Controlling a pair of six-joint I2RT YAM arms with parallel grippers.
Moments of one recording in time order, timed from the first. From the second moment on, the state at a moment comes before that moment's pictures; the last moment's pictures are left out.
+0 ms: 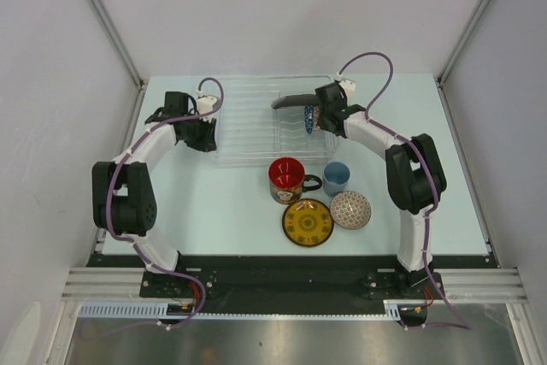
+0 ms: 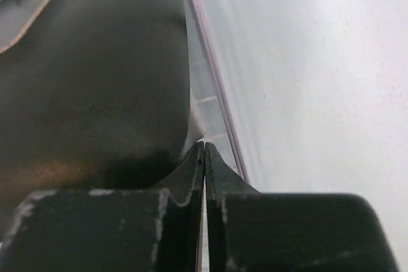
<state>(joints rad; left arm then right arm) -0.05 1.70 1.23 -0.52 0.37 0.30 0.45 2.01 1.54 -0.34 0.37 0.61</state>
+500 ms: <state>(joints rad) -0.05 1.70 1.26 -0.63 0.37 0.34 0.45 2.06 1.57 -0.25 0.38 0.69</state>
